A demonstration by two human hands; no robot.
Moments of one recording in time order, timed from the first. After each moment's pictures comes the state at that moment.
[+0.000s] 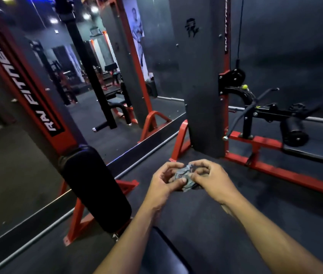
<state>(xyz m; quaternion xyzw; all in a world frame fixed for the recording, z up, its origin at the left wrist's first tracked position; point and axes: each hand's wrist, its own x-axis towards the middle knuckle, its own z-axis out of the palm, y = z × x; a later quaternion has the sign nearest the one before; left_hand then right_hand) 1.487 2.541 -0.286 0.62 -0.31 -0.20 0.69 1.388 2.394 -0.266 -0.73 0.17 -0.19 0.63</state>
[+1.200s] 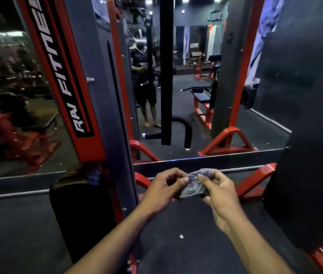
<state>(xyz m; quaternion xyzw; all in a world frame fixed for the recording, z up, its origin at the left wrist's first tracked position) 1.839 2.480 -0.264 0.72 -0.14 0.00 0.68 1.832 2.316 -0.246 -0.60 0.05 -0.02 0.80</state>
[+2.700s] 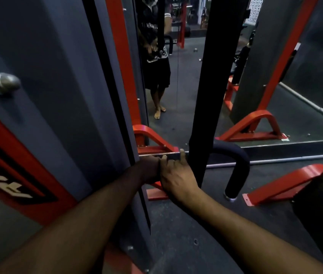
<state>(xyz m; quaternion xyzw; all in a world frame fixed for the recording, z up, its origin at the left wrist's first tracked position) 2.194 2.651 -0.301 0.98 -0.09 -0.15 0.10 2.176 2.518 -0.322 -0.94 -0.32 -0.14 -0.05</state>
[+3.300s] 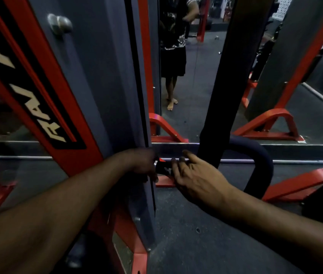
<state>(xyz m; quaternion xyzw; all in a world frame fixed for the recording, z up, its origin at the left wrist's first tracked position) 2.115 2.680 -0.297 0.95 -0.01 -0.26 0.16 2.089 2.479 -0.291 -0.82 -0.50 -0.22 -0.18</state>
